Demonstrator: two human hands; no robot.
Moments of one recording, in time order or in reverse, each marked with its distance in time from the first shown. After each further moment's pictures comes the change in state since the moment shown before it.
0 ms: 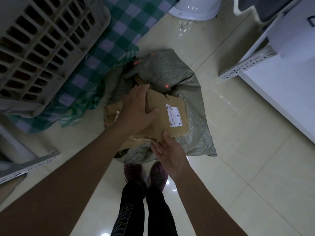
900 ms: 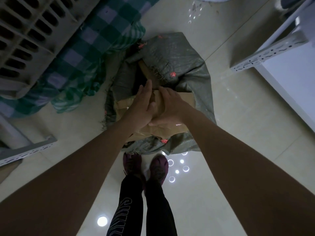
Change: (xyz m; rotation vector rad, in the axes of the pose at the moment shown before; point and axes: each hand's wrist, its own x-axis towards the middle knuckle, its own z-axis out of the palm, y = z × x) left_hand 0.009 -0.051 0.050 -0.221 -0.144 -0.087; right_hand 0.109 -0.069 0.027 -2.073 -0.259 -0.500
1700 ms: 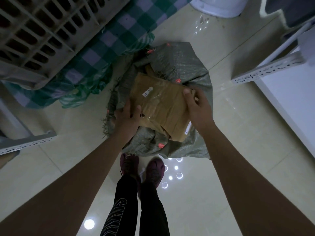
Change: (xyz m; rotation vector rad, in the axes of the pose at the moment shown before) left_hand -0.033 -0.025 -0.005 -0.196 0.250 -0.532; right_hand -0.041 0.000 -0.020 0.730 0.564 0.210
